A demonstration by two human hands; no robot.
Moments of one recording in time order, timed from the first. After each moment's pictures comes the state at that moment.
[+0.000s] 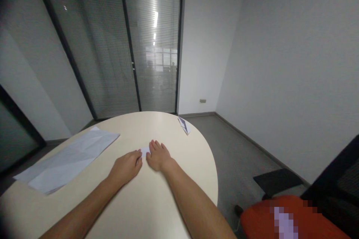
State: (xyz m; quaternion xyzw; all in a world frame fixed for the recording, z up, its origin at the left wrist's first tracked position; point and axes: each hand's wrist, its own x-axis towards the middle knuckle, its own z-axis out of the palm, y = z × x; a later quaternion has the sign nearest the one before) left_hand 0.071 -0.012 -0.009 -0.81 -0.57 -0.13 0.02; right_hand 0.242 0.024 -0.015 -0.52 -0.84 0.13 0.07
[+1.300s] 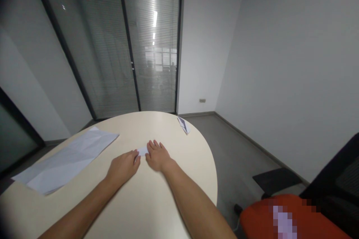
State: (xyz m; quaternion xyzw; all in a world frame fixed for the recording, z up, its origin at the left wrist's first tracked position) left_hand 0.071 -0.017 -0.002 -0.79 -0.61 -0.10 0.06; right_hand 0.246 0.023 -0.022 -0.48 -0.86 0.11 0.12
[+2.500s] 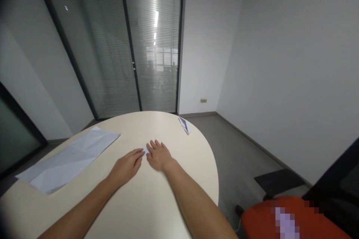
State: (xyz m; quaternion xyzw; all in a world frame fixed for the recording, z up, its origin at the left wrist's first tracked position) left_hand 0.058 -0.006 -0.024 -0.83 -0.51 -0.21 0.00; right_hand 0.246 0.024 -0.020 -0.48 -0.86 0.12 0.11
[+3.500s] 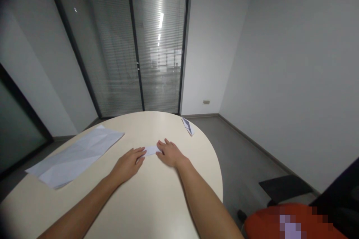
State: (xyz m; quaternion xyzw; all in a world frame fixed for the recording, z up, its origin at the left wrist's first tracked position) left_hand 0.047 -0.001 -0.024 -0.82 -0.53 -0.20 -0.04; right_hand 0.284 0.036 -0.013 -0.44 -0.88 0.12 0.14
